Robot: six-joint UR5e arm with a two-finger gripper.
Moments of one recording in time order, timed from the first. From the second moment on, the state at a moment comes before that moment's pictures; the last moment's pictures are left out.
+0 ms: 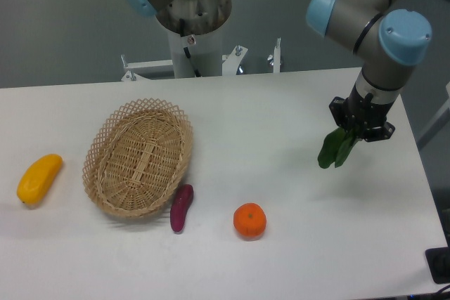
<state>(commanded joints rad) 2.77 -1.94 -1.53 -1.21 1.51 1.44</state>
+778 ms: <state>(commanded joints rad) 2.65 -1.79 -1.79 -1.19 1.54 1.42</state>
